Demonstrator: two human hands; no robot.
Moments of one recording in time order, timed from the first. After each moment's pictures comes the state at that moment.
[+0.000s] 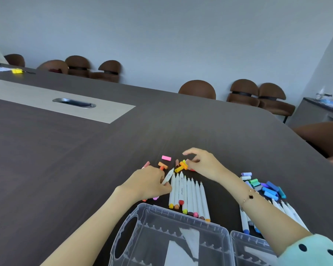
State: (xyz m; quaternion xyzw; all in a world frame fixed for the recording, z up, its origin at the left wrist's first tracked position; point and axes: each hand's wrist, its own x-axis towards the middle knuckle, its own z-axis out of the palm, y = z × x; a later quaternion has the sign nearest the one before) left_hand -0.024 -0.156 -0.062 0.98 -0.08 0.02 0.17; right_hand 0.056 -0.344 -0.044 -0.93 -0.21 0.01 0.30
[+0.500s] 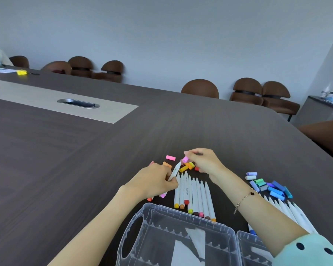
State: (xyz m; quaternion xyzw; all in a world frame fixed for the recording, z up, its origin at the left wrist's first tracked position) left_hand -0.022 -0.153 -0.061 0.96 -0.12 0.05 0.23; right_hand 0.050 -0.317 -0.042 -0.85 -0.04 0.04 0.53
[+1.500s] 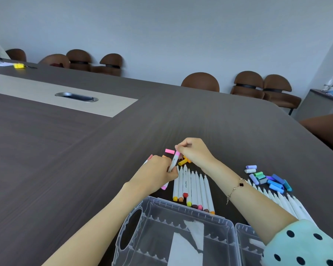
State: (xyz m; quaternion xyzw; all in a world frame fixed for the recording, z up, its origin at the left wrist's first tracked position) left_hand -0.020 -0.169 -0.063 0.96 -0.07 0.07 0.25; right_hand 0.054 -0.298 -0.043 -0.89 -0.14 0.00 0.43
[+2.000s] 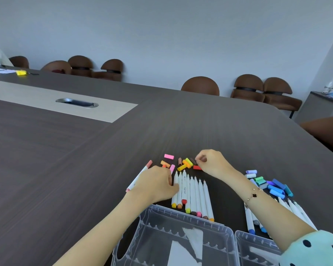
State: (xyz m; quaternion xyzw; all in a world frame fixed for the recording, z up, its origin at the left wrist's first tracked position) left_hand -0.025 -0.175 -0.065 0.99 -0.04 0.07 0.15; right_hand 0.080 -0.359 -0.063 -0.96 -0.17 -0.03 0.22
